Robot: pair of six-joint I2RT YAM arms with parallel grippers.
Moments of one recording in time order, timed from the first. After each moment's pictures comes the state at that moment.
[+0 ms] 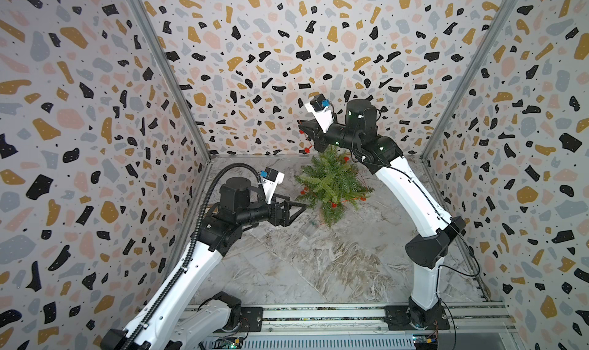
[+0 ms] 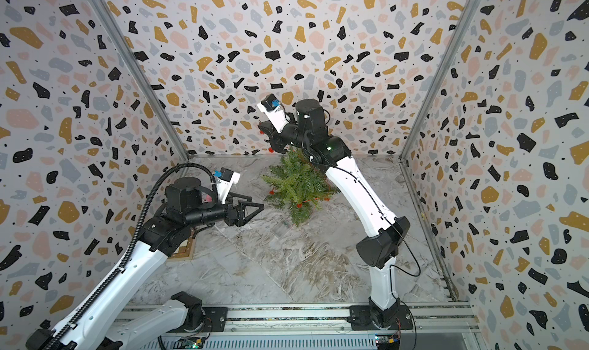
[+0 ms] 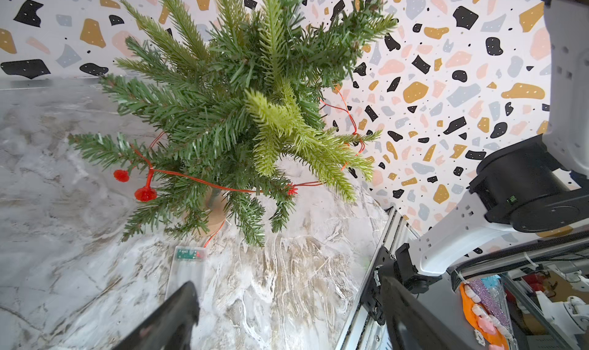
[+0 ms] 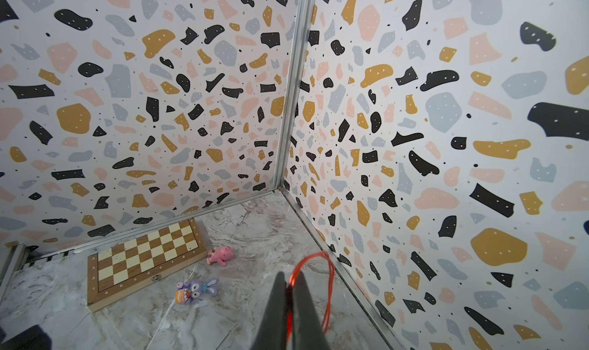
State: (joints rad) left arm -0.39 0.99 1.03 -0.46 0.65 -0.27; right arm 0.65 1.96 2.36 -0.52 -0.40 -0.23
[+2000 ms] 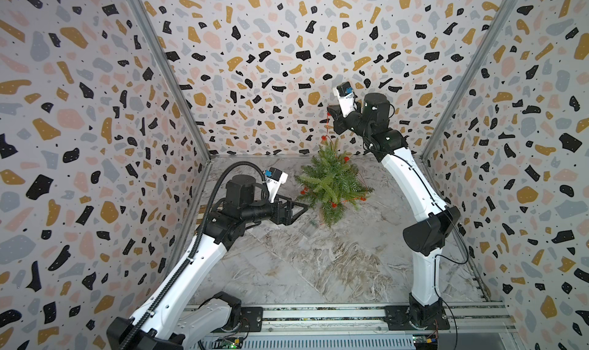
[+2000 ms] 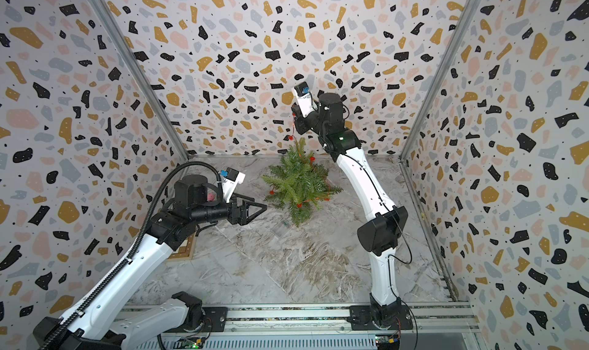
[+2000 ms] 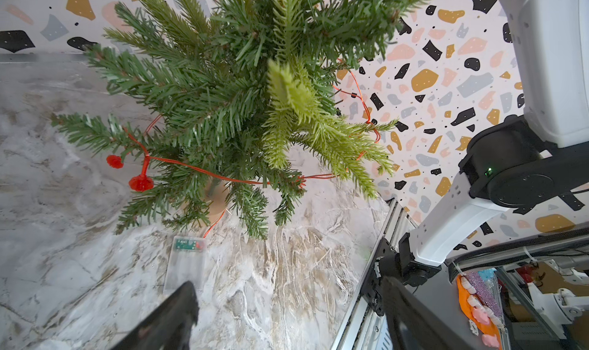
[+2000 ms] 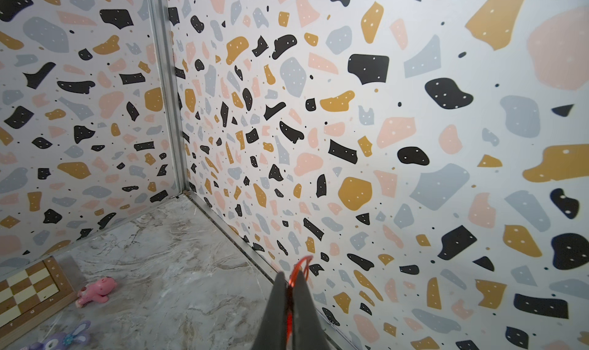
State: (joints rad) left arm -0.39 1.04 1.05 -0.49 0.66 -0.26; right arm 0.46 2.05 2.38 -0.39 -0.25 -0.19
